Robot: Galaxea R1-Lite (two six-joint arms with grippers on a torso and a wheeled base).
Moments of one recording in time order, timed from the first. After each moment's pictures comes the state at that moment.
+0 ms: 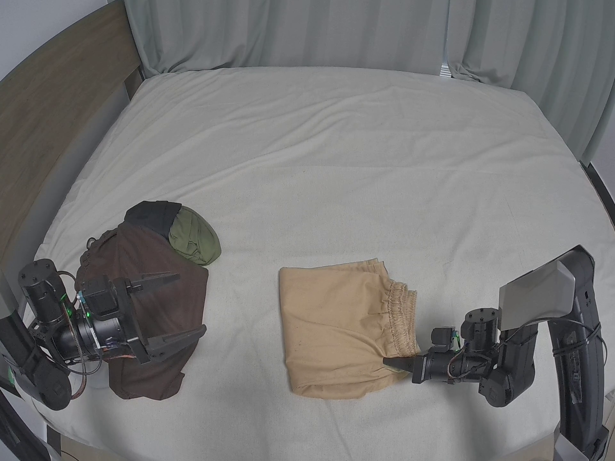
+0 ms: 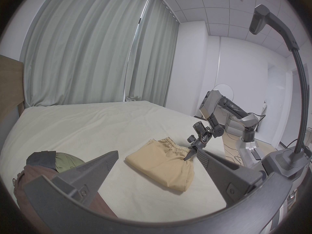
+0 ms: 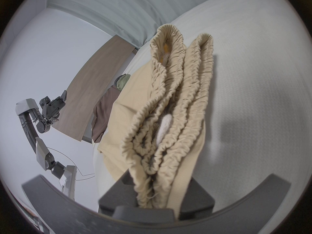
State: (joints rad) left arm -0.04 1.84 -0.18 -1.55 -0.94 0.18; right arm 0.31 2.54 -0.45 -1.55 0.61 0.35
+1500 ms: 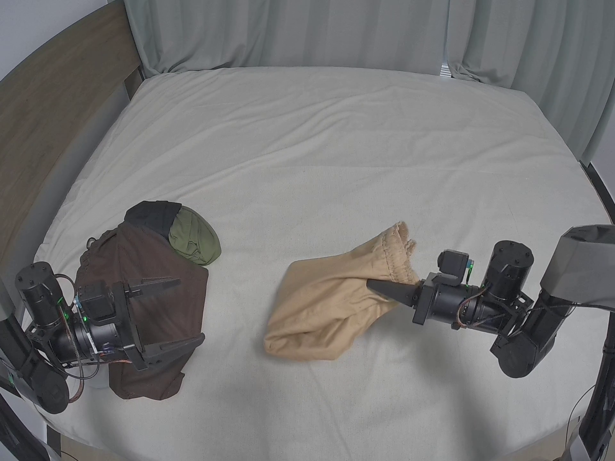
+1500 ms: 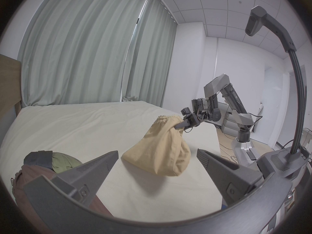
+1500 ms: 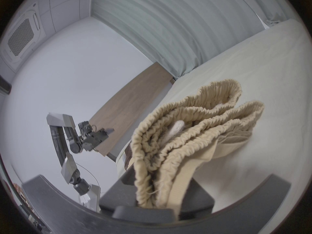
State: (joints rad) left arm -0.04 1.82 -0.15 -1.55 -0.97 0.18; right arm 0.41 2.15 -0.56 -1.54 0.66 0.47
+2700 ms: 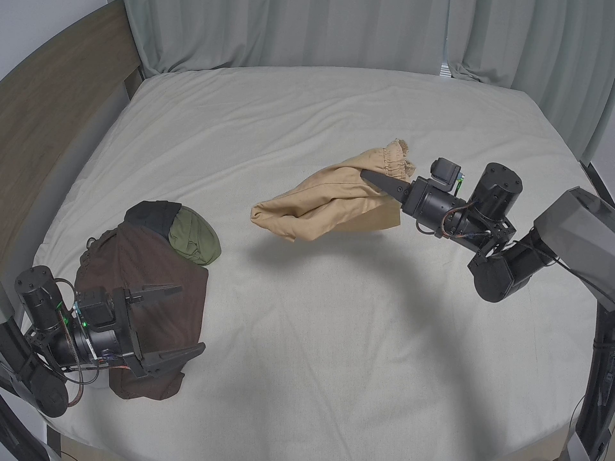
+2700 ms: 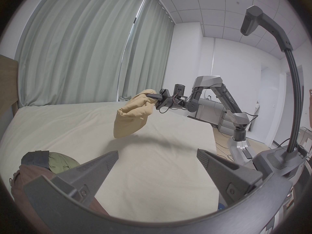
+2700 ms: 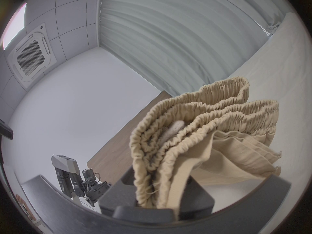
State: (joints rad) left arm -0.04 1.81 -0.13 -1.55 -1.00 0.19; right arm 0.35 2.23 -1.16 -1.37 0.67 0.73
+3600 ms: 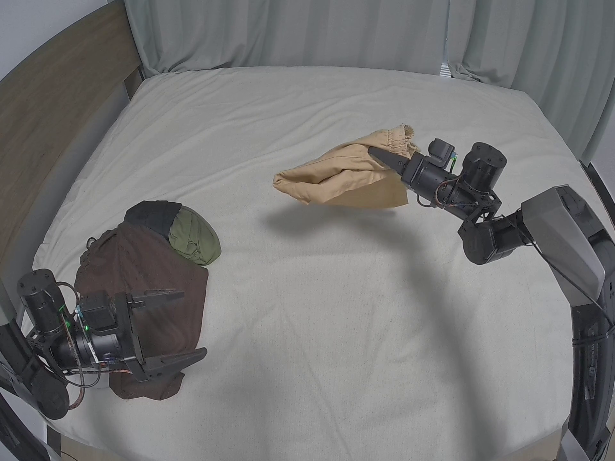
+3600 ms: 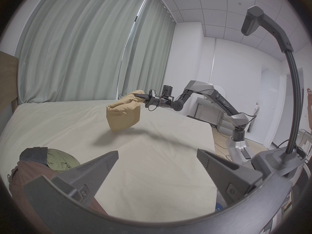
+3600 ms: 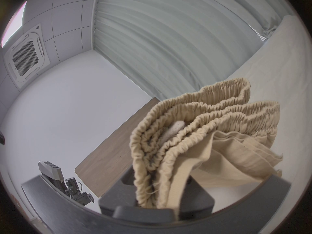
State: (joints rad) left arm -0.04 1.82 -0.12 -1.55 -1.00 0.19; right arm 0.26 2.41 -1.59 -1.13 0.67 0.73
